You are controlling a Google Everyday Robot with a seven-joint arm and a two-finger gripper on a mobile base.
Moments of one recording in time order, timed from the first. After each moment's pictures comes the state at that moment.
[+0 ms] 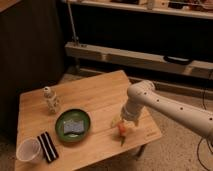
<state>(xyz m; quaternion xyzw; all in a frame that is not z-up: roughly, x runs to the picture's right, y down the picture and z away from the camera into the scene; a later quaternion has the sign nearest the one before) 0.105 0.195 0.785 -0.18 -0.37 -0.68 0.61</state>
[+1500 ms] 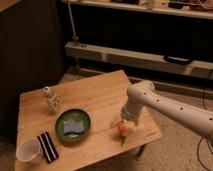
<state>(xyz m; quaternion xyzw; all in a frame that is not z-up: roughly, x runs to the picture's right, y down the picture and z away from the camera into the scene) 0.093 0.191 0.774 -0.16 -0.37 -0.69 0.60</state>
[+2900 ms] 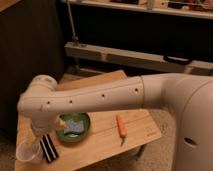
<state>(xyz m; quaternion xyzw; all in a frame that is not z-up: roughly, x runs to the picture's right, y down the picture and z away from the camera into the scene) -0.261 0.169 0.568 -0.06 -0.36 -0.83 0.43</state>
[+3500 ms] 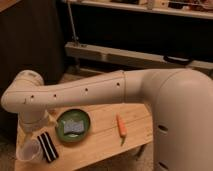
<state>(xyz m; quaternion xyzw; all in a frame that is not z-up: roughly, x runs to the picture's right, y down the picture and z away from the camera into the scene) -0.284 0.190 0.621 -0.06 -0.37 -0.83 0.41</state>
